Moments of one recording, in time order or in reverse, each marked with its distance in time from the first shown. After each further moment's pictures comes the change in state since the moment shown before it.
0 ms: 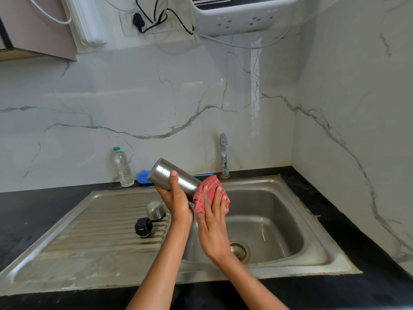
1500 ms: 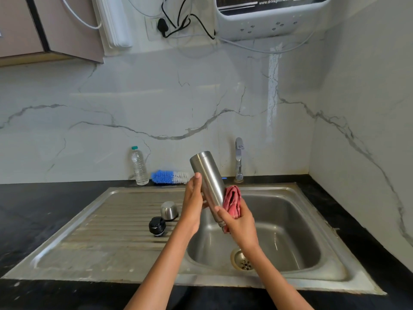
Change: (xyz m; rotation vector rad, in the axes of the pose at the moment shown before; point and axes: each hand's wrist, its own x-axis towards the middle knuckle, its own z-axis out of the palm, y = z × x) left_hand 0.000 0.018 -0.019 0.490 -0.378 -0.259; right_hand 0.017 0.001 -0.044 0.398 0.021 0.208
